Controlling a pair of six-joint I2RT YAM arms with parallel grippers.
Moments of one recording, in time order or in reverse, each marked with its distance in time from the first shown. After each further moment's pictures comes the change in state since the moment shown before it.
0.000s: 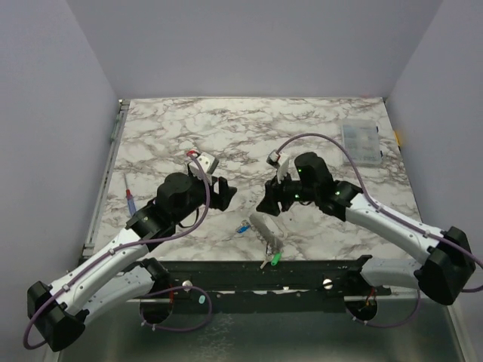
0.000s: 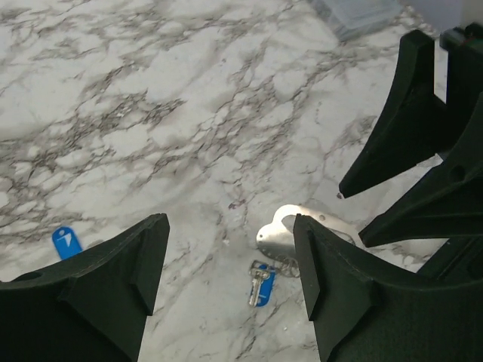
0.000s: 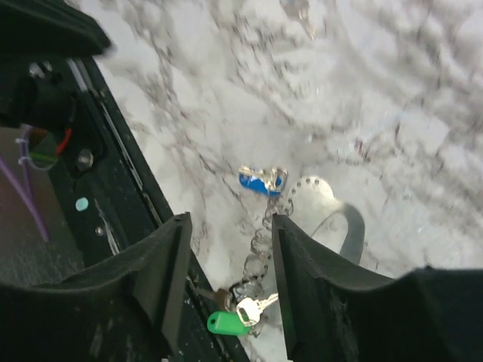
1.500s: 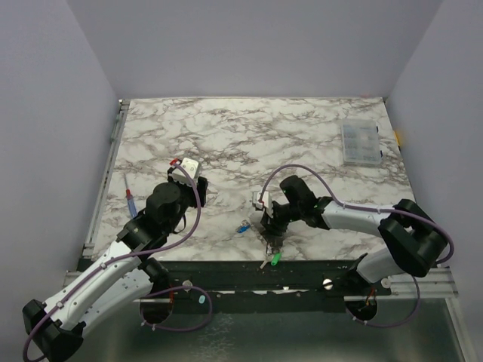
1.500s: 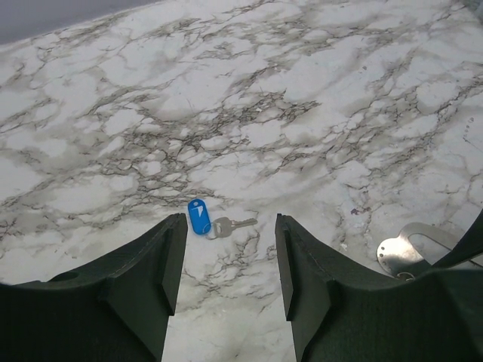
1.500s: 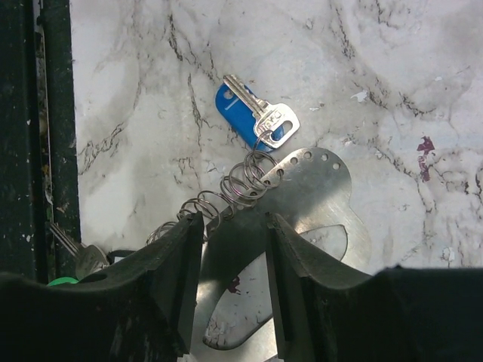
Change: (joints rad) left arm 0.041 -0.137 -0.092 -0.082 -0.346 0.164; right arm 0.024 0.300 -0.251 0.235 -0.160 -0.628
